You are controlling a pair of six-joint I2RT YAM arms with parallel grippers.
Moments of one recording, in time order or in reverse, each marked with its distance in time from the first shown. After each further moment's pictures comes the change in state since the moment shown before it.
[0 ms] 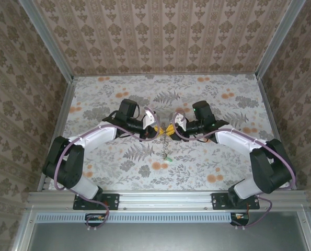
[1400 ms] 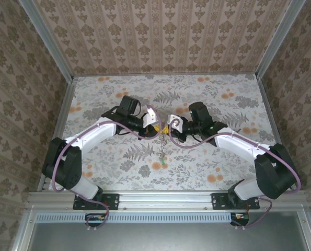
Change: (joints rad) left arm -0.012 -0.013 0.100 -0.198 -0.069 0.093; right arm 0.073 -0.046 0.000 0.058 0.157 -0.063
